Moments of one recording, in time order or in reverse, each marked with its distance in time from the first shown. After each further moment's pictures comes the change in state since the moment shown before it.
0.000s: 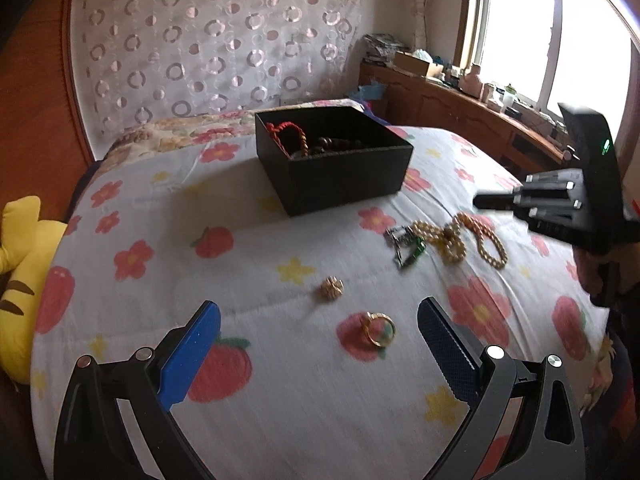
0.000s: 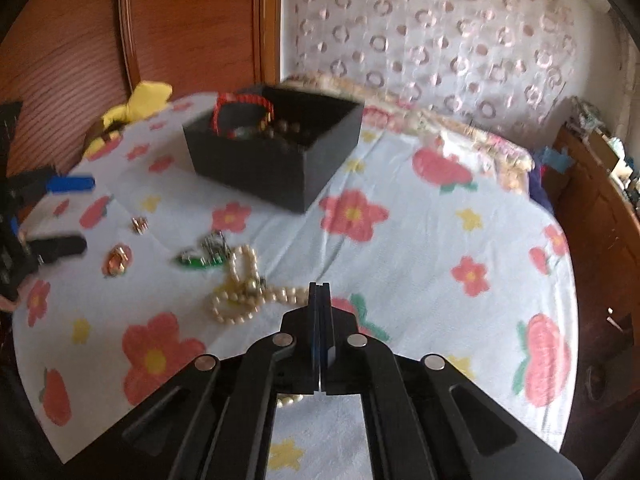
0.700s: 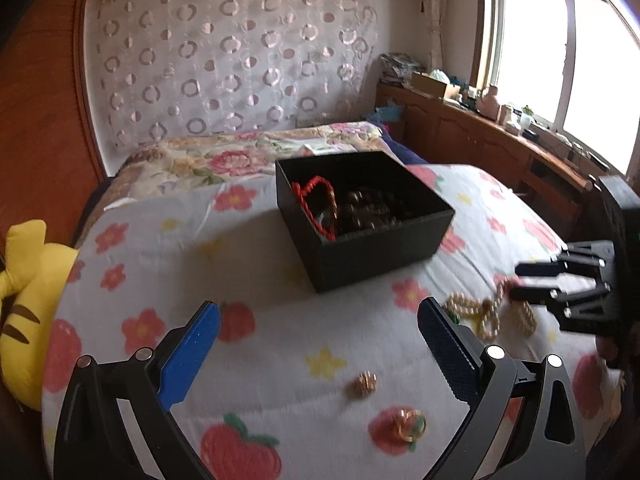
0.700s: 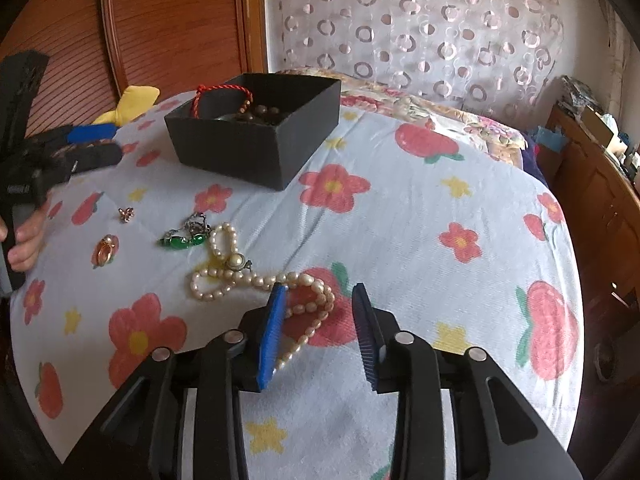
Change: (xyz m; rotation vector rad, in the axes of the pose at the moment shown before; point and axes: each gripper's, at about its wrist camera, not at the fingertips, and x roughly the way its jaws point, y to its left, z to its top) left arm 0.021 0.015 0.045 -0.022 -0.073 0.054; right arm 0.022 -0.014 -0.020 0.066 0.065 0.000
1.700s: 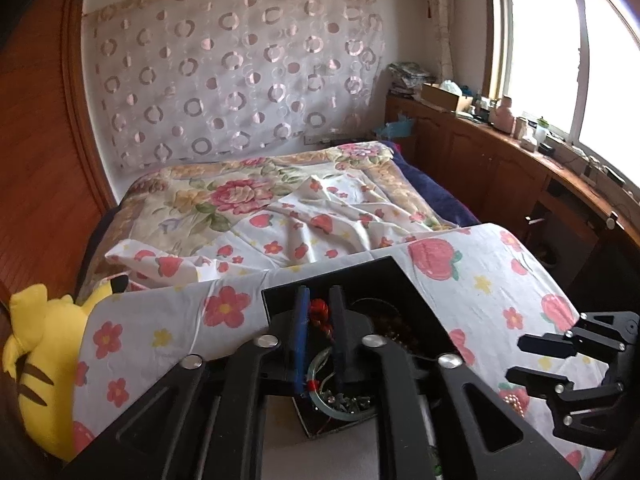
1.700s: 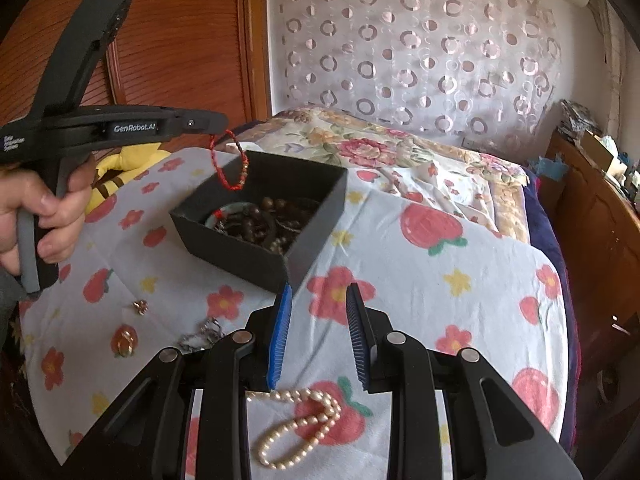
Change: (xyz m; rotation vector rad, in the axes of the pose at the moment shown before) left arm 0.039 -0.013 0.116 0.004 -0.025 0.053; right arm -0.018 -0.001 0.058 0.007 -0.131 0.007
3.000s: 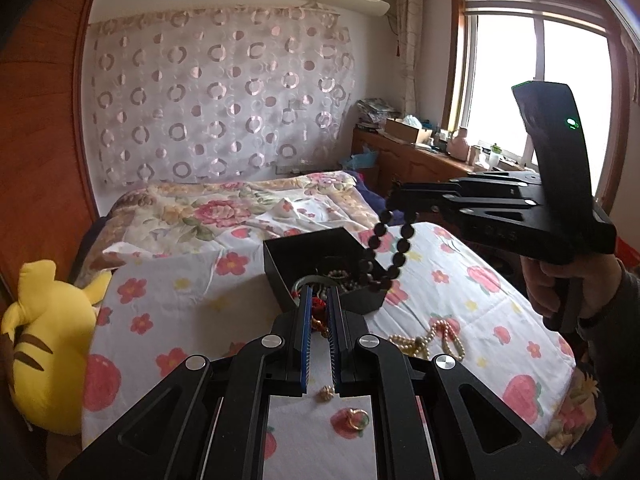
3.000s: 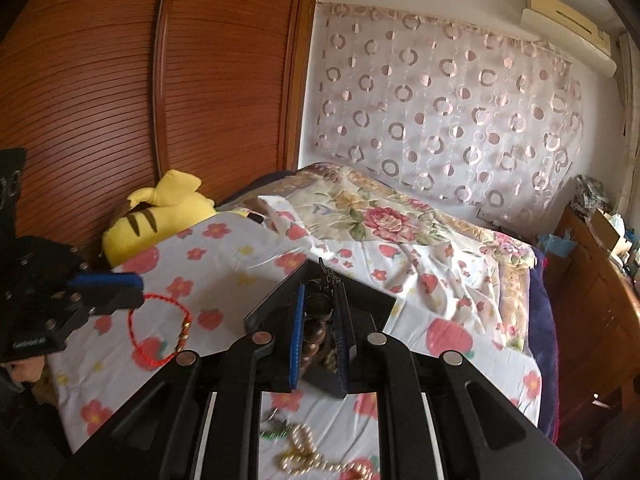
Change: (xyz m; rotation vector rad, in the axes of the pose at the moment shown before) left arm -0.131 0.015 -0.081 0.001 -0.142 -0.128; right arm -0.042 0.063 0.098 -0.158 -0.166 0.016
